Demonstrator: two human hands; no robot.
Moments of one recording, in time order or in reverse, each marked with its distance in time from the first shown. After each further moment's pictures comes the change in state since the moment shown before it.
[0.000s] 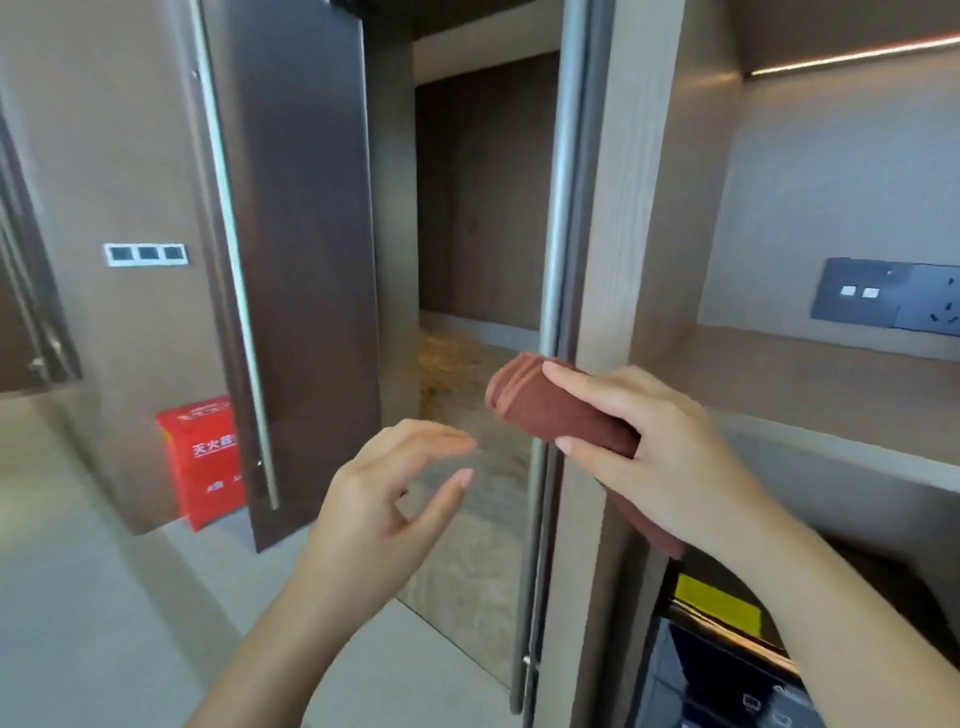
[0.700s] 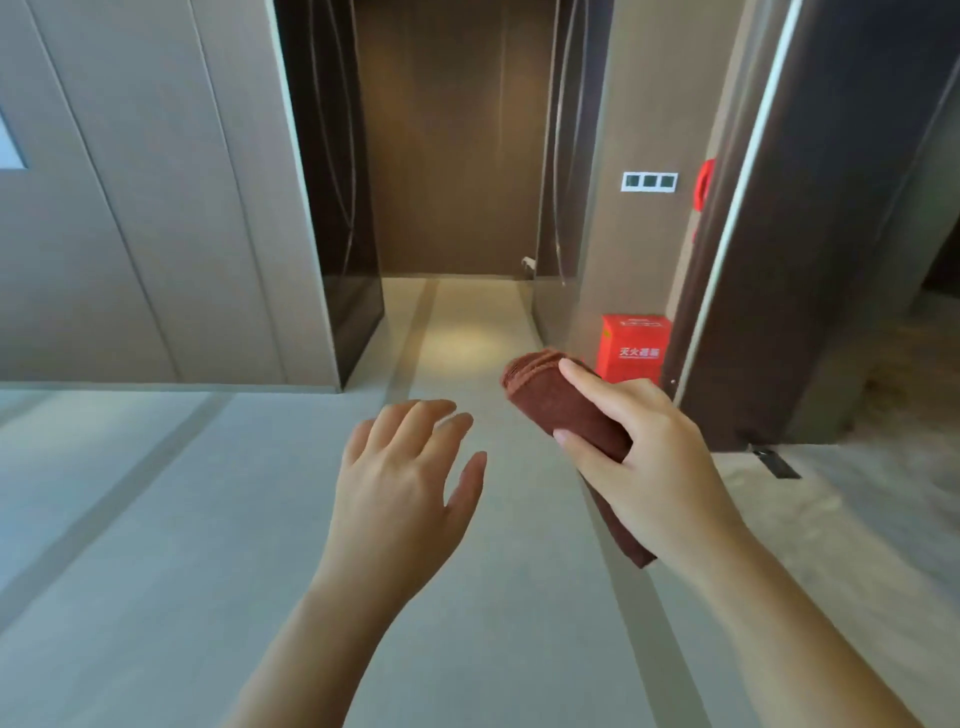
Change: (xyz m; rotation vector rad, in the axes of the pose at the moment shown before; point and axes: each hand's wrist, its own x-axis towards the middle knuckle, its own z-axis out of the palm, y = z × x) left_hand -0.308 0.095 -0.345 1.182 0.181 -0.637; right_hand -0.098 -0.388 0.216 0.588 -0.276 -0.426
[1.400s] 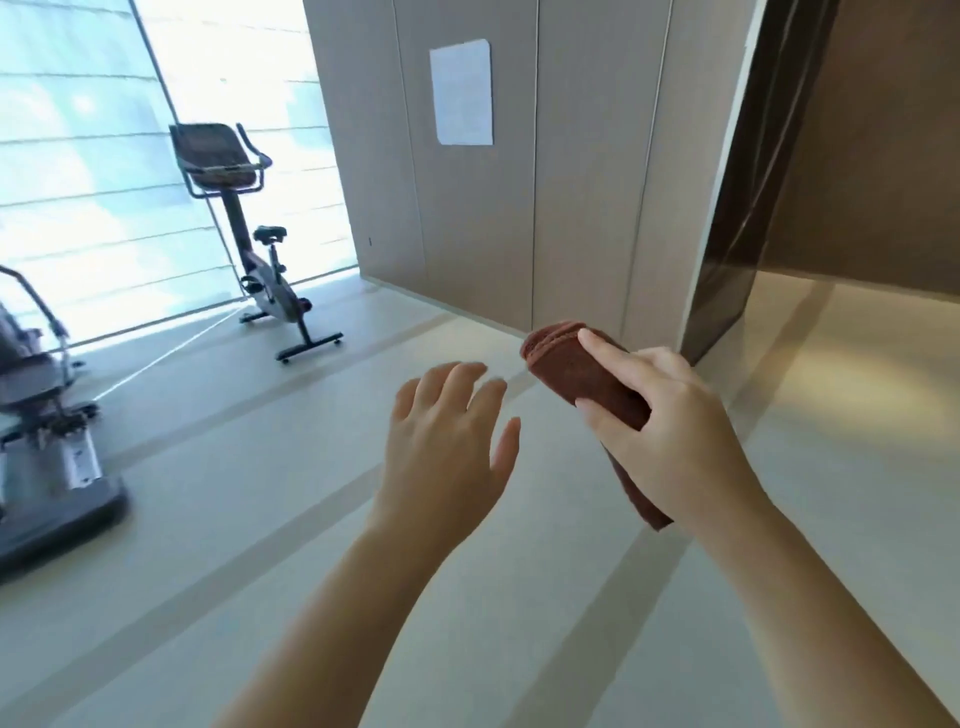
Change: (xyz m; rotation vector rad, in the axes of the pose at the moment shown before) left_hand -0.037 -0.335 -0.102 0.626 0.040 -0.519; right_hand 0.156 -0.213 0.351 0.451 -0.360 -0.400
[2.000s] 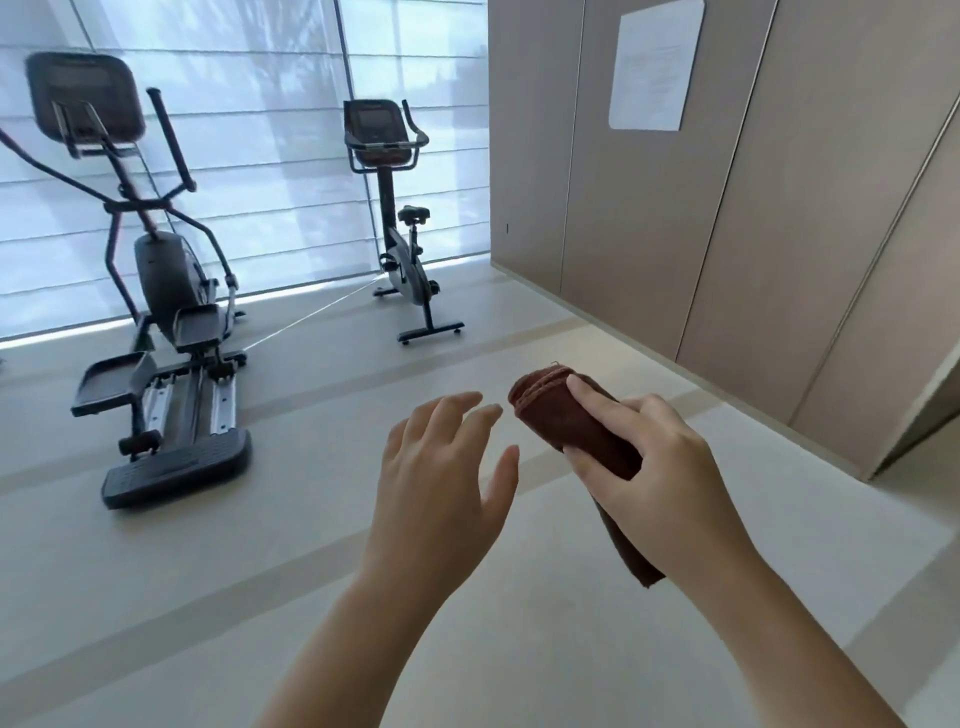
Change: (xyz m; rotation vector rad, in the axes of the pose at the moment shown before) left_hand 0.092 -0.237 0.091 0.024 0.023 -0.378; right_hand 0.202 -0.009 0.259 0.238 -0.276 -0.116
